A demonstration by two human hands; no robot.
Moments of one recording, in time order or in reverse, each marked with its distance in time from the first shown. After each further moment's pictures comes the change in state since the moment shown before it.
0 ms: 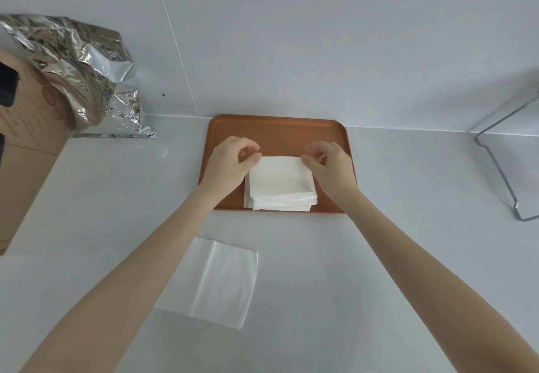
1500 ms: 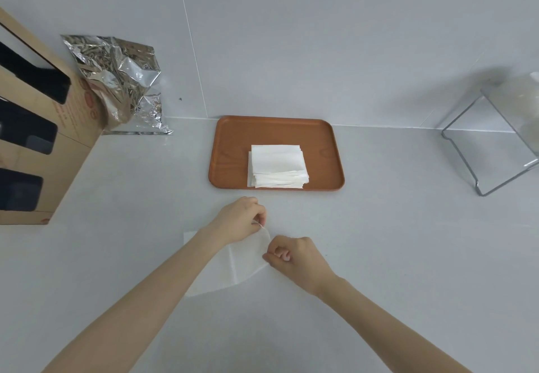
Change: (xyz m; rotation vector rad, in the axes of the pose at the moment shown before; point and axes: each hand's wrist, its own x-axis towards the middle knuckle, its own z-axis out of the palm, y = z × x) left_hand -0.120 0.001 0.016 0.345 -0.527 0.115; right_hand -0.200 -0.005 0.026 -0.044 -0.408 -0.187
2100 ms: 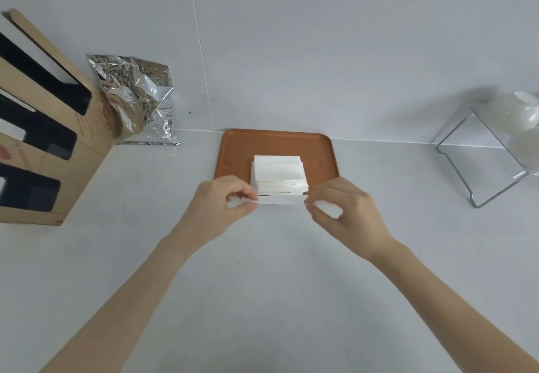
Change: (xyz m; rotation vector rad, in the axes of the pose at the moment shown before) left_hand -0.074 0.041 -0.069 -0.403 0.526 0.093; right_hand -0.008 -0.036 -0.108 -0.250 0.427 -0.407
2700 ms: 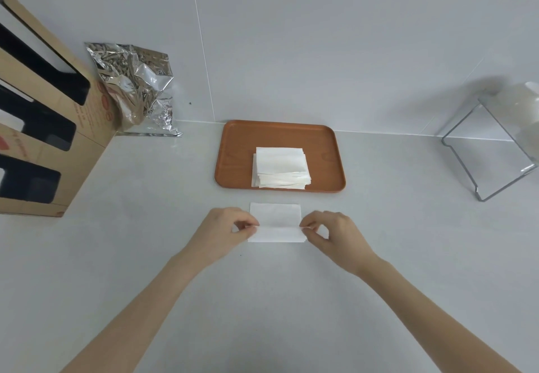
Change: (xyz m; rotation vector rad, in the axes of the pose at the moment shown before) left_hand -0.026 -0.046 0.037 0.074 -0.180 -0.146; right_hand -0.036 0.023 0.044 0.096 -0.293 0.249
